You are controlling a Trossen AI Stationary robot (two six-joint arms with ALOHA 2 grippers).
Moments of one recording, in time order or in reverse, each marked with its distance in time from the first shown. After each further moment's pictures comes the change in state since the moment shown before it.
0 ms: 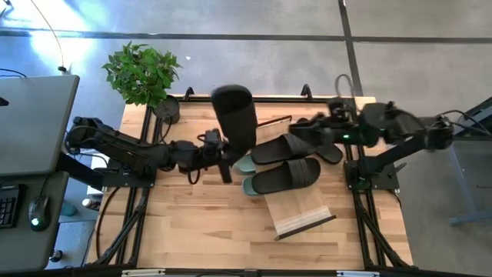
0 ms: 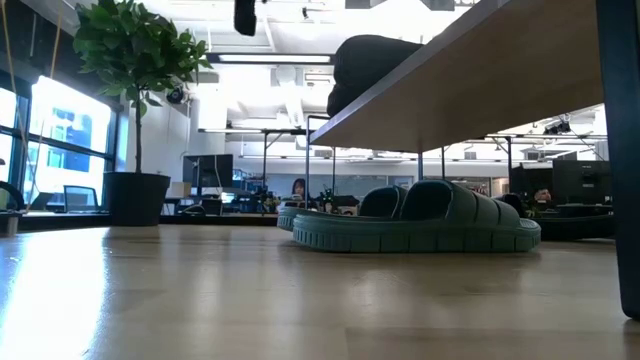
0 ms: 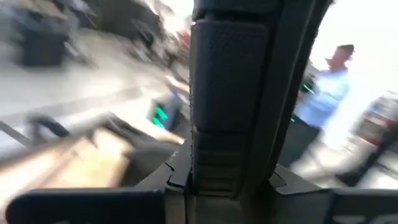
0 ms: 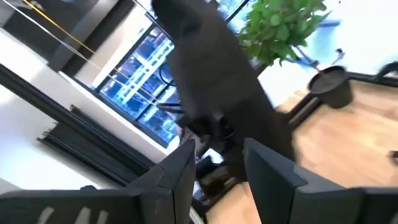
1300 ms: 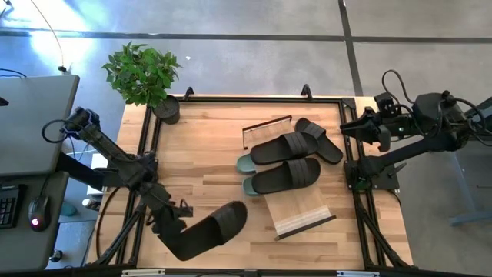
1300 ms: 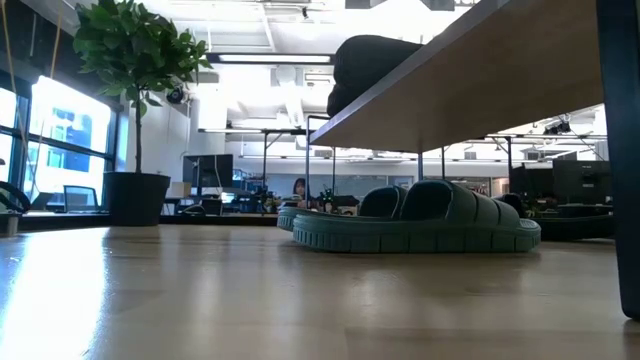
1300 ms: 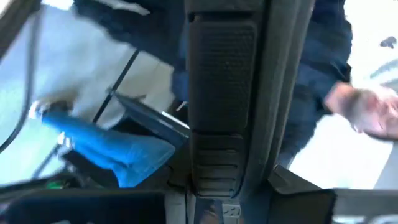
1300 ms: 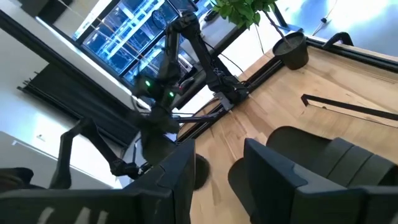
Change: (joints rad) left arm -0.480 -0.157 -0.093 -0.451 0.941 -1.460; right arm 0.009 -0.348 0.000 -0.529 -0.098 -0.030
